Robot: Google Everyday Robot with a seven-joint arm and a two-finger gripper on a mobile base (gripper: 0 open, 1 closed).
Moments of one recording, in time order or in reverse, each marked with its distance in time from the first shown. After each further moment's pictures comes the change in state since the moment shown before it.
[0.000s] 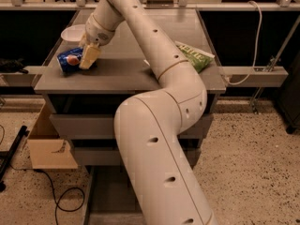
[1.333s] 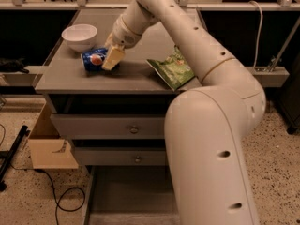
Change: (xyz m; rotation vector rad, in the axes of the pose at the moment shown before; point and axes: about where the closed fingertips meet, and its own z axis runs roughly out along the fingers) arm 0.056 0.032 -0.057 0.097 -0.002 0.146
